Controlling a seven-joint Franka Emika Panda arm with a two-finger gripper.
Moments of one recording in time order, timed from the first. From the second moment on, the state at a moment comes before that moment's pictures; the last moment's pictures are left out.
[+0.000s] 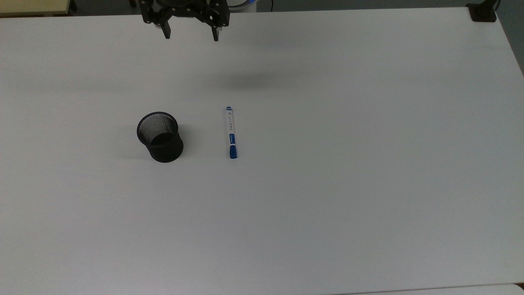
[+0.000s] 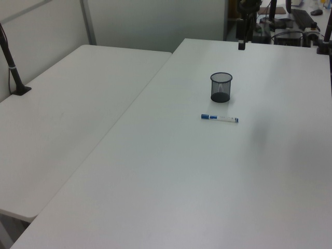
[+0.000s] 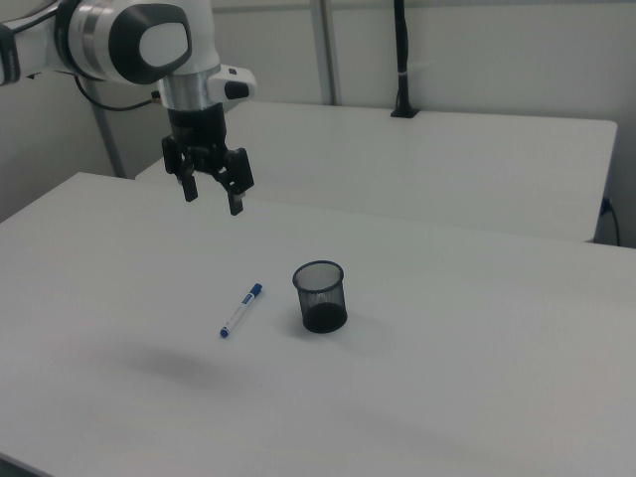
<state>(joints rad) 0.06 0.06 -0.10 -1.61 0.03 1.64 -0.01</state>
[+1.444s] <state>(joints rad) 0.06 0.12 -0.10 -1.61 0.03 1.64 -0.09</state>
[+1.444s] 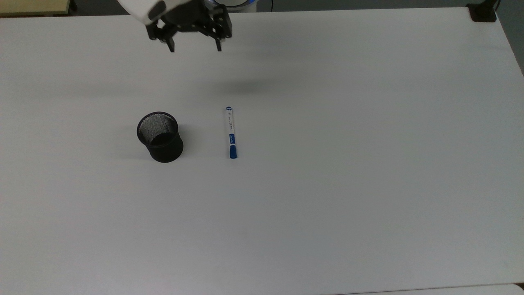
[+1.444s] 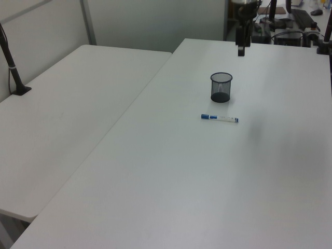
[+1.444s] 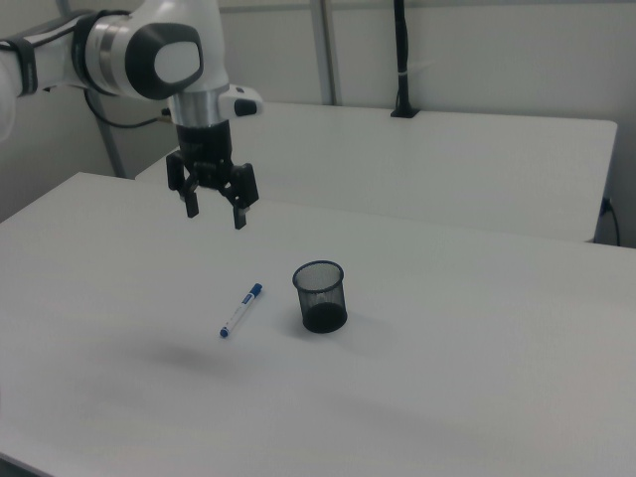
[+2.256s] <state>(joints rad) 0.18 0.36 -0.10 -1.61 0.04 1.89 -0.09</state>
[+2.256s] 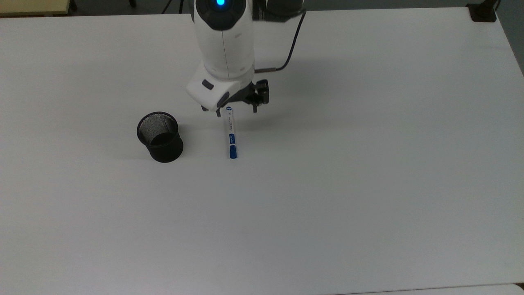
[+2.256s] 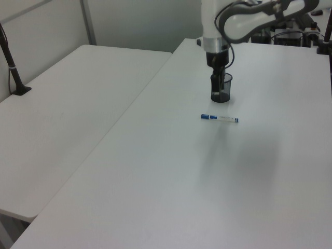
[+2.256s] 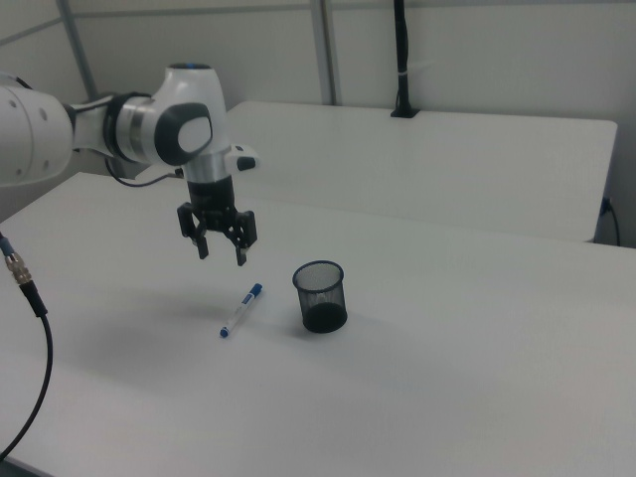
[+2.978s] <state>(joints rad) 0.18 0.53 -0.10 -1.60 0.04 2.07 -0.05</state>
